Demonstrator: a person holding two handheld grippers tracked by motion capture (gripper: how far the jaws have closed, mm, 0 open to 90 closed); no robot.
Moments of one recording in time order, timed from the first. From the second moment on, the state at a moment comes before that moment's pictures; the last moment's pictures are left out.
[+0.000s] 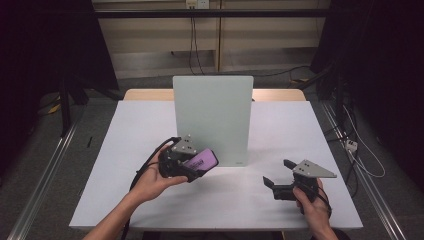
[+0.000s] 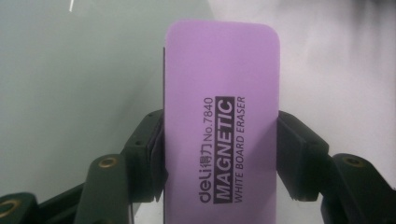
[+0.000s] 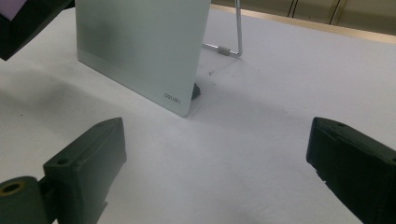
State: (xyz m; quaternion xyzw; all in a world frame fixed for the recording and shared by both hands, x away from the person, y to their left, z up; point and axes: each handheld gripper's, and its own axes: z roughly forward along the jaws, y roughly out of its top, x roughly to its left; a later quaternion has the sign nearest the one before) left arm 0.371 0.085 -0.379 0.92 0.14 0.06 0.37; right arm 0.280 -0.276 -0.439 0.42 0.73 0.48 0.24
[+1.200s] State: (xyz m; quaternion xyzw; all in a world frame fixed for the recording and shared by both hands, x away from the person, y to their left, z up) left arm 0.354 0.046 -0.409 0.95 0.11 0.00 0.29; right arm 0.281 -0.275 -0.439 0.43 0.73 0.48 0.24
